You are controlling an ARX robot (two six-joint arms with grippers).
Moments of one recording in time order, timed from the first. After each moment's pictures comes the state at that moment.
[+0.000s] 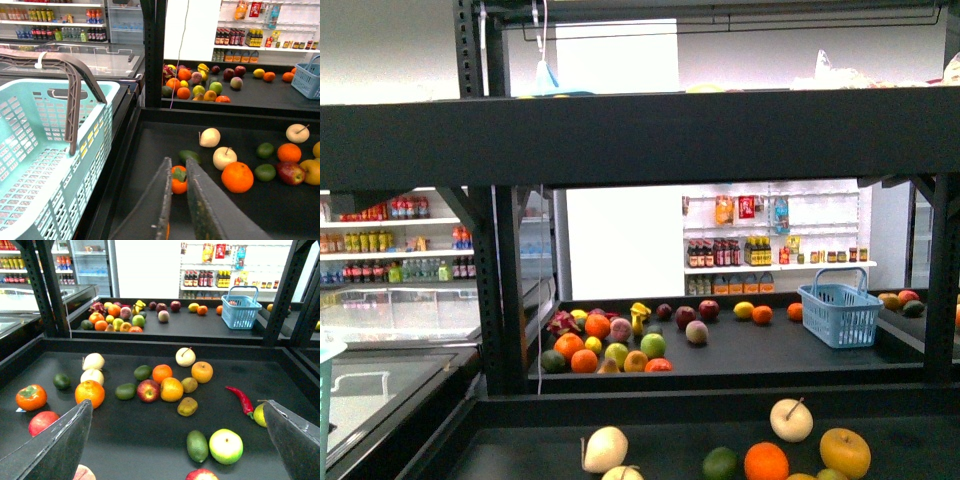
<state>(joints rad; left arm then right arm) 0.00 0.49 0.26 0.22 0.00 -0.02 0.00 0.01 0.02 0.00 0.00 -0.01</state>
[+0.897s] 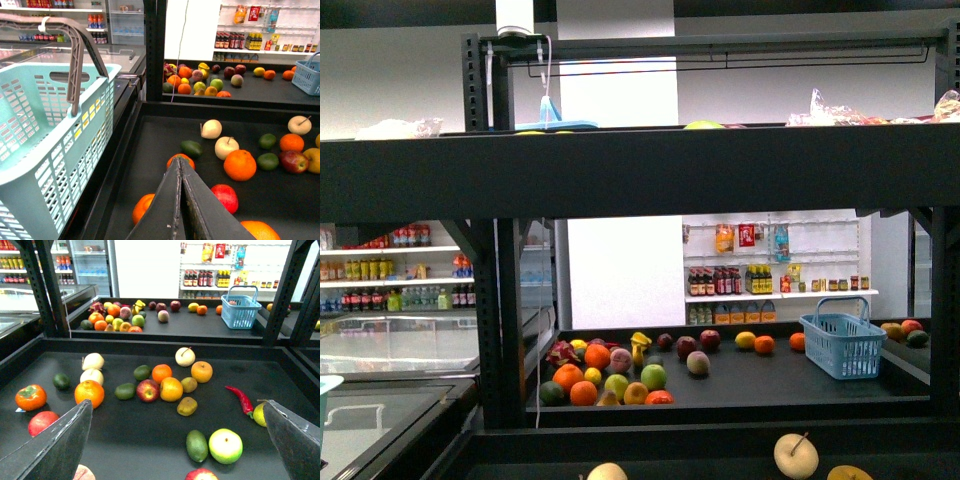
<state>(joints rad) 0.00 0.12 0.02 0.10 0.00 -0.01 0.00 0.01 0.02 0.00 0.00 -0.01</state>
